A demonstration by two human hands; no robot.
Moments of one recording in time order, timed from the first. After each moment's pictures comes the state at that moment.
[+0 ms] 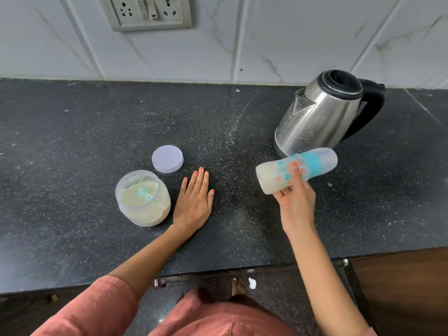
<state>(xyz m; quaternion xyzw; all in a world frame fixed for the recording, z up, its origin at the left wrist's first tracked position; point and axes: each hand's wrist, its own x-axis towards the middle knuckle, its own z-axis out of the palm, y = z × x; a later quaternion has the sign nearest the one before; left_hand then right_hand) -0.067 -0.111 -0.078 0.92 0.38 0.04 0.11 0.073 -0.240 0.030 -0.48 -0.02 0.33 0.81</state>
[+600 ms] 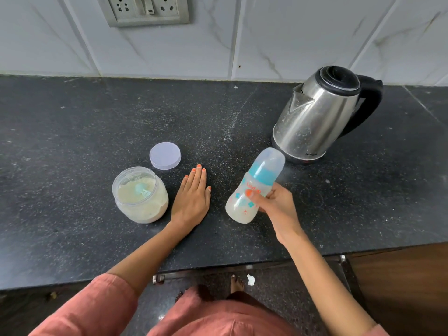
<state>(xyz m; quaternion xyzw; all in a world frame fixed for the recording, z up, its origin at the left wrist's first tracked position) -0.067 -0.112 -0.077 0.91 0.38 0.05 0.14 0.055 -0.249 0.019 -0.64 -0.19 0.40 0.63</state>
